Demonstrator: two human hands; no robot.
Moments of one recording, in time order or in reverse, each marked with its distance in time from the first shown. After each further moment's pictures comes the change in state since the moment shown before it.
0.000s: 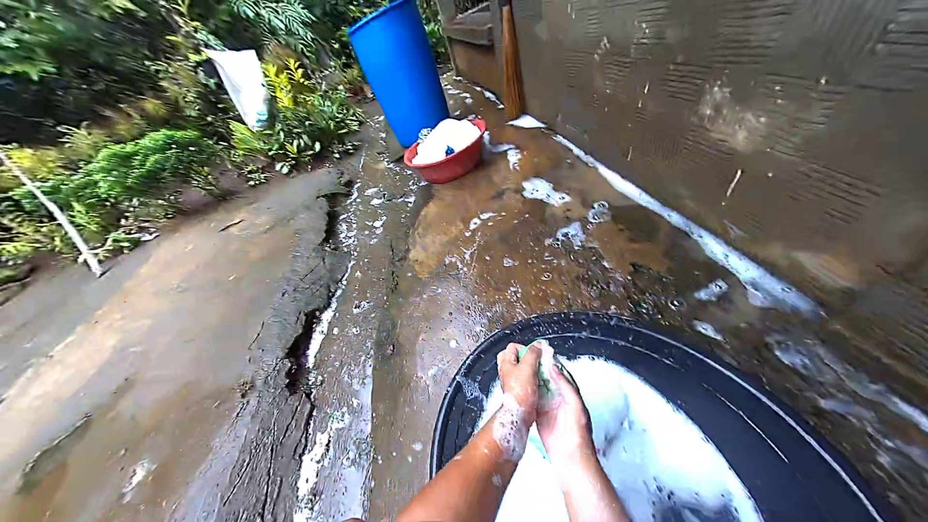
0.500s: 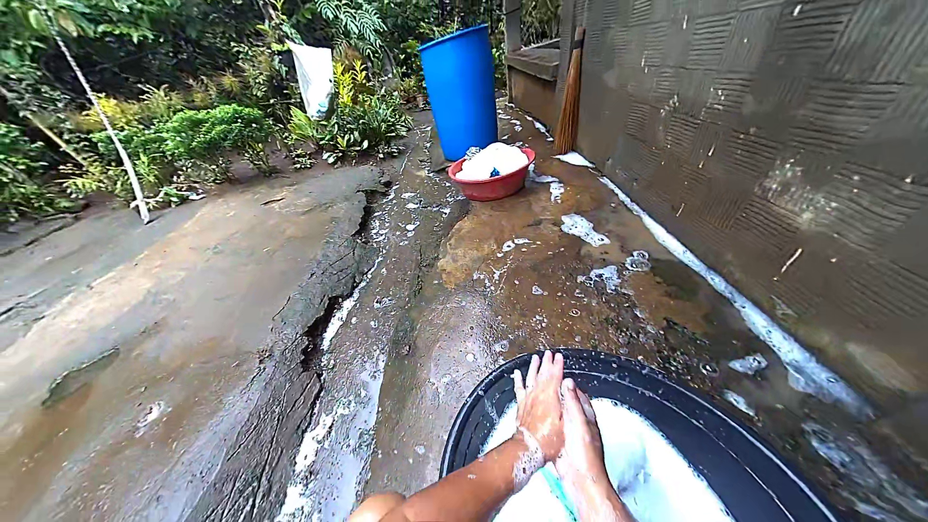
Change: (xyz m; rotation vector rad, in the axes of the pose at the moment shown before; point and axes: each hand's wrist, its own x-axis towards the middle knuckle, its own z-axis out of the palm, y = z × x) left_hand -0.031 0.019 -0.031 0.866 -0.183 0.423; right_hand -0.015 0.000 0.032 -0.282 -0.111 -0.080
